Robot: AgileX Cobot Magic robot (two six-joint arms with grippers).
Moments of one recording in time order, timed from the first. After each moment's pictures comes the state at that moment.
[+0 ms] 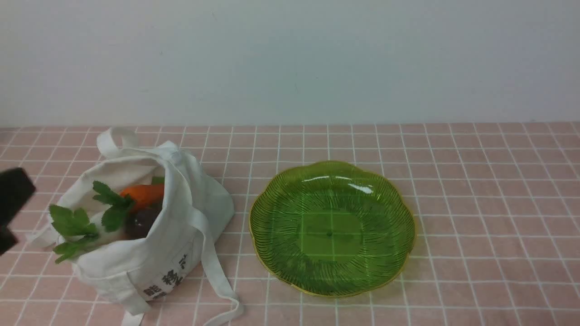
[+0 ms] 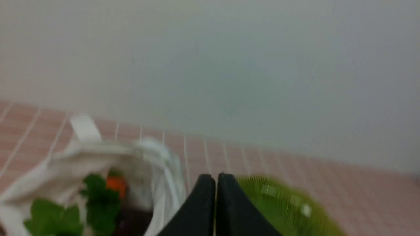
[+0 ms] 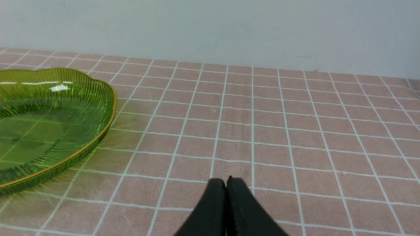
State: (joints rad) right arm -0.02 -0.01 0.02 0.16 0.39 -0.20; left arm -0.05 0.82 -0.84 -0.33 0.84 0.07
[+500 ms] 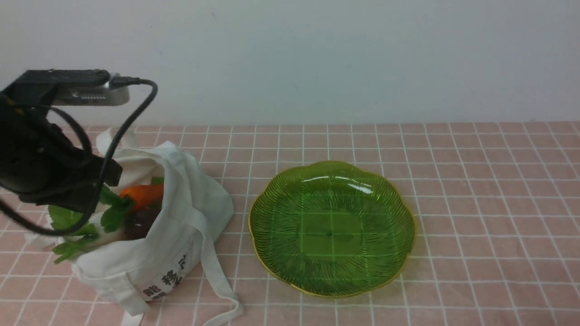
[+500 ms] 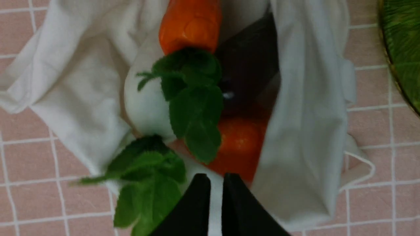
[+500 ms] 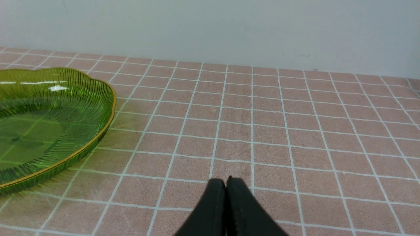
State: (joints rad) right arm -0.02 -0.01 0.02 0.16 0.39 -0.20; left arm -0.05 1.49 -1.23 -0.11 1.12 0.07
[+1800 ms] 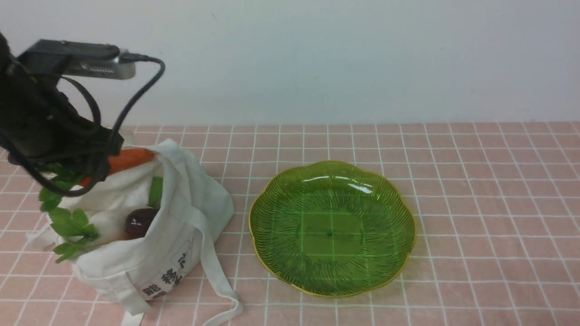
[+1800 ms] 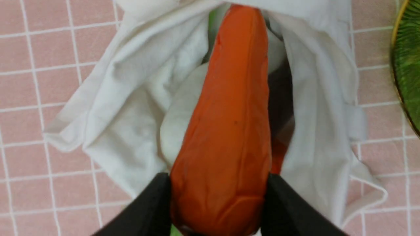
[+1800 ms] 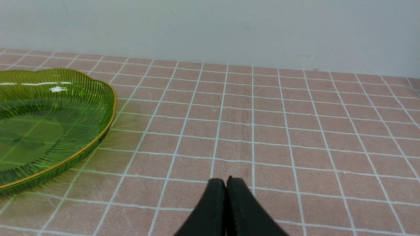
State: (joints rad) right arm -0.02 -0.01 0.02 0.16 0.39 -0.20; left arm -0.05 1.42 -1.30 -0.06 1.15 0.07
